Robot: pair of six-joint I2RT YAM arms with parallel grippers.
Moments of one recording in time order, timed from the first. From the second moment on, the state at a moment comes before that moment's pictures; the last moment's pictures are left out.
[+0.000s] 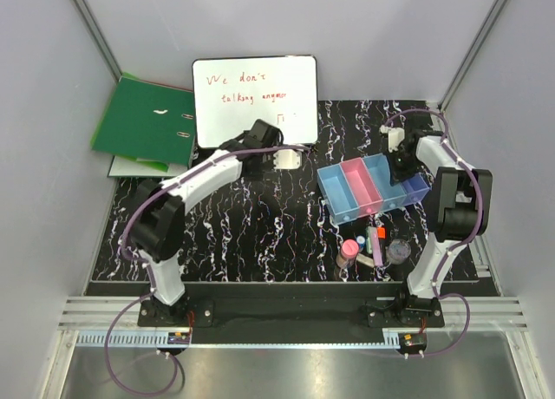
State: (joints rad) left arm -0.59 1.85 1.46 -0.49 -0.25 1.11; right arm -0.09 1.91 1.41 -0.73 -0.13 -0.39
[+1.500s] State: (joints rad) left arm -0.60 1.51 1.42 -0.76 -0.07 0.53; right arm 0.43 2.14 1.71 -0.68 0.01 0.13
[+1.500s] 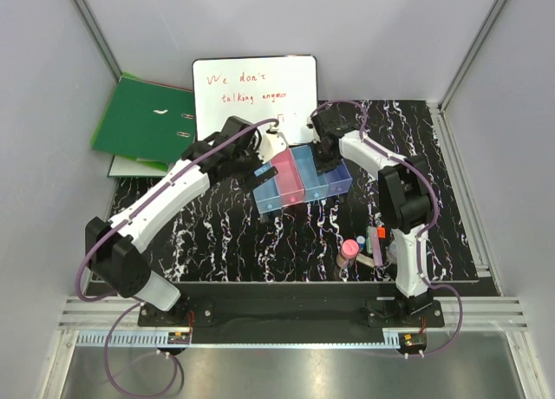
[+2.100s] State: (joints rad) left arm -0.60 1.47 1.40 -0.77 -0.05 0.53; right arm 0.46 2.19 1.79 -0.69 -0.01 0.28
